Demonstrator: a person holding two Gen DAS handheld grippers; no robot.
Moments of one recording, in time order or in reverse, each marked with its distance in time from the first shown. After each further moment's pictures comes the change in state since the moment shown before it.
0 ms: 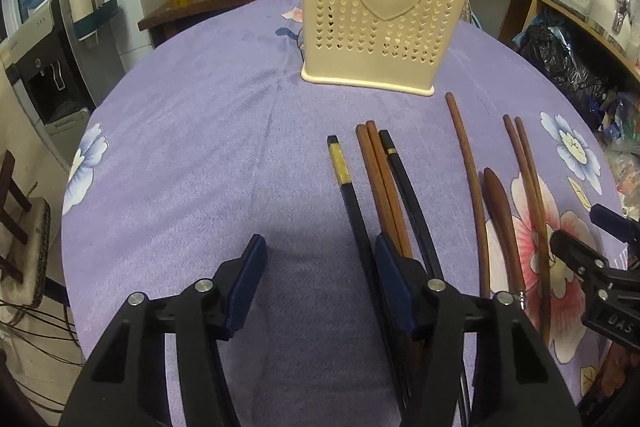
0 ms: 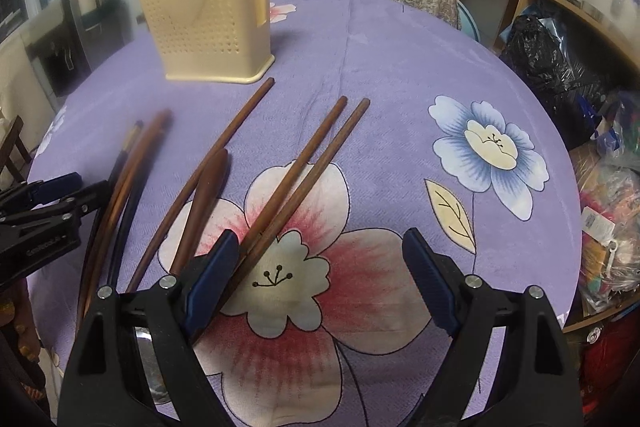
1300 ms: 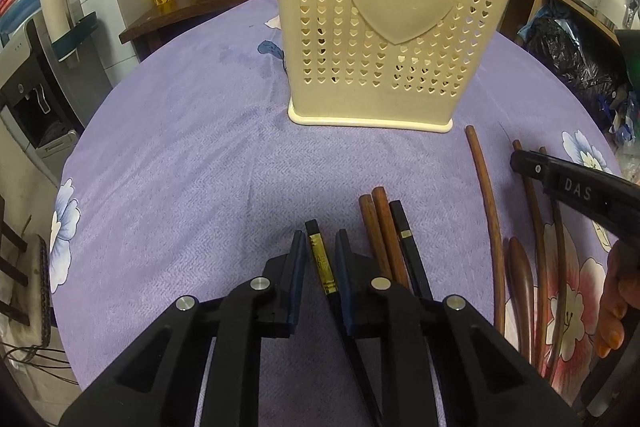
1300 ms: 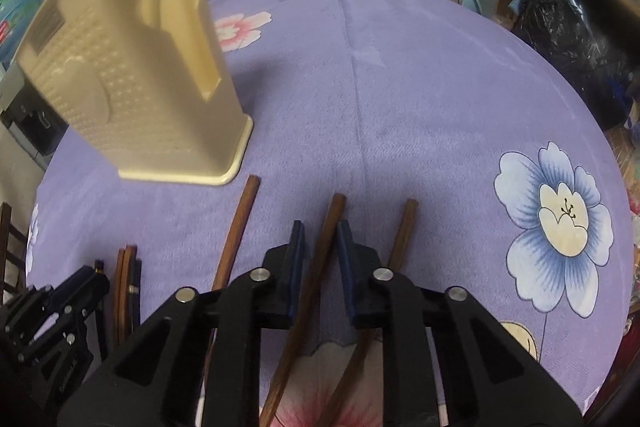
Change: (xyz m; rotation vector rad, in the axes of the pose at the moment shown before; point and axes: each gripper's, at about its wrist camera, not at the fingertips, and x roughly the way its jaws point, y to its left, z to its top) left arm 0.031 -0.006 0.051 0.049 0.037 0.001; right arm 0.090 0.001 0.101 0.189 0.075 0.028
